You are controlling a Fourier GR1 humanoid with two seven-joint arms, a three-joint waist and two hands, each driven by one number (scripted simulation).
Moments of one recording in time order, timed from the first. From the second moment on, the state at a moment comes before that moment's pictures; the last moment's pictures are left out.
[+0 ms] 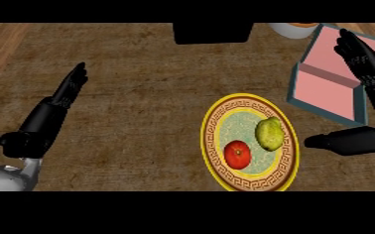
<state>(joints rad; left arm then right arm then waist) -0.14 0.63 -0.31 -1.62 0.26 0.19 -0.05 -0.20 -0.71 0.11 -1.81 -0.20 -0.04 0.03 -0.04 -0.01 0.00</state>
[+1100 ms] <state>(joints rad) -0.24 0.55 -0.30 -1.53 0.18 0.07 -0.12 -0.22 -0.96 0.36 -2.10 0.21 0.36 0.25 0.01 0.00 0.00</state>
